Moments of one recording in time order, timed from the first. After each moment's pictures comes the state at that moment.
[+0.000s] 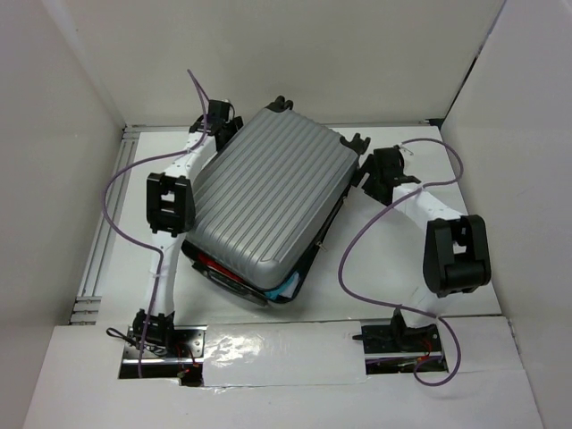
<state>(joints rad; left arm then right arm) -0.18 2.50 2.30 -0.61 0.04 -0.45 0.13 1.64 1.06 -0.18 0.16 0.62</state>
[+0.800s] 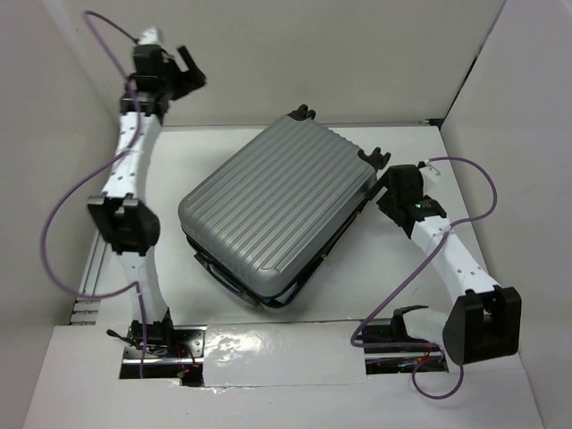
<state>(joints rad) -0.06 2.14 2.33 -0.53 0.03 -0.45 0.14 1.20 0.89 -0.46 0.32 0.77</state>
